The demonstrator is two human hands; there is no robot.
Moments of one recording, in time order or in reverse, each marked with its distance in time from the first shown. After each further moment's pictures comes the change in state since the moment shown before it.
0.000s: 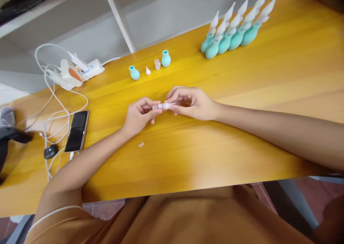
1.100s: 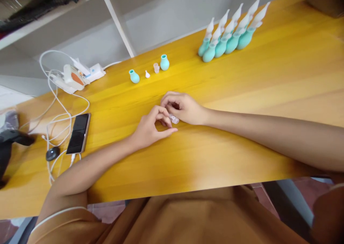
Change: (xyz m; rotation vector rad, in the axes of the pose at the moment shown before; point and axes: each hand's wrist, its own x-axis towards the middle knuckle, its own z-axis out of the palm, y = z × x) left_hand -0.023 -0.001 0.028 0.361 -0.205 0.171; right_hand 0.011 0.008 0.013 -0.397 0.028 -0.070
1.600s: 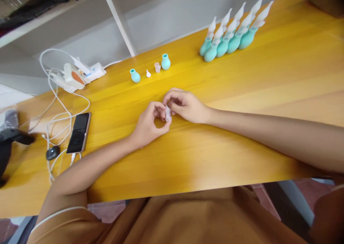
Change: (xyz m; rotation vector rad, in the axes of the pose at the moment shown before) left_hand 0.004 -0.012 0.003 -0.055 0.155 0.030; right_hand 0.000 0.002 0.000 0.189 0.064 0.151
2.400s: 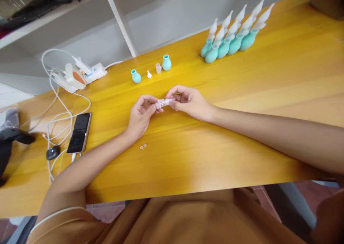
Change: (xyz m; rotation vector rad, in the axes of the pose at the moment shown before) left_hand 0.018 -0.010 -0.017 -0.439 0.221 -0.141; right_hand 0.004 -0.005 -0.002 0.352 0.034 0.089
